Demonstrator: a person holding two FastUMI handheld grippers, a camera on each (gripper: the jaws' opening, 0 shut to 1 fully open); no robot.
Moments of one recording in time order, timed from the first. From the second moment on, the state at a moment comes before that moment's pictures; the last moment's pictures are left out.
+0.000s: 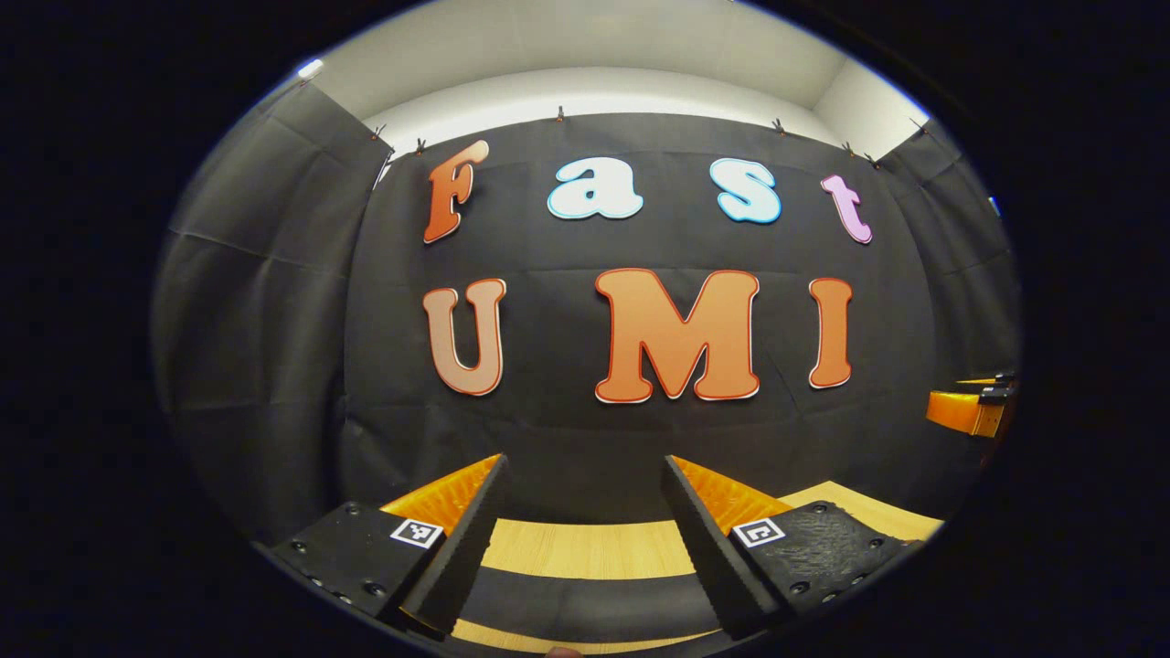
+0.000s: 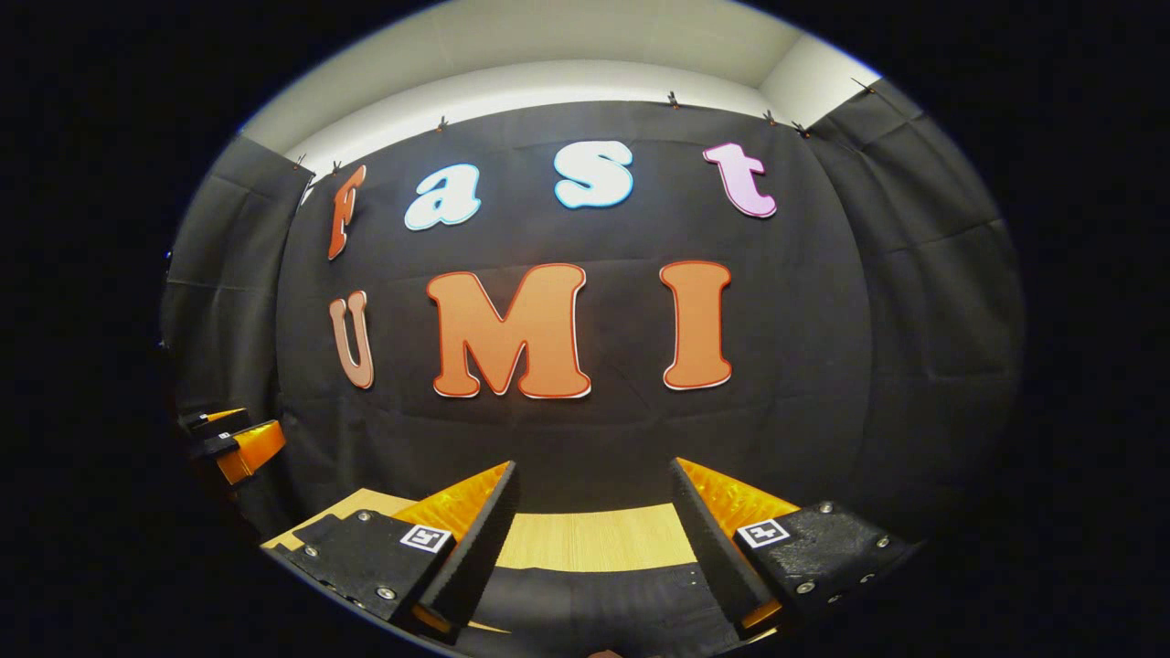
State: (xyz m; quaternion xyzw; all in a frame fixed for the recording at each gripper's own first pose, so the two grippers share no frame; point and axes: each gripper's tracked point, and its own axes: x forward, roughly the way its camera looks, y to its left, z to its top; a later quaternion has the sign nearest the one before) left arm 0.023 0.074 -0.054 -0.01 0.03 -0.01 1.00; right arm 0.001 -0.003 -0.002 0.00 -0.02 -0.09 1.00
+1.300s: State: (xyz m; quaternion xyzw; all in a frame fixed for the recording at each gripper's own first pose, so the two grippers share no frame) left arm -0.051 0.274 -0.279 -0.08 0.38 0.10 0.91; right arm -0.072 -0.075 -0.181 0.22 0.23 -0.26 0.91
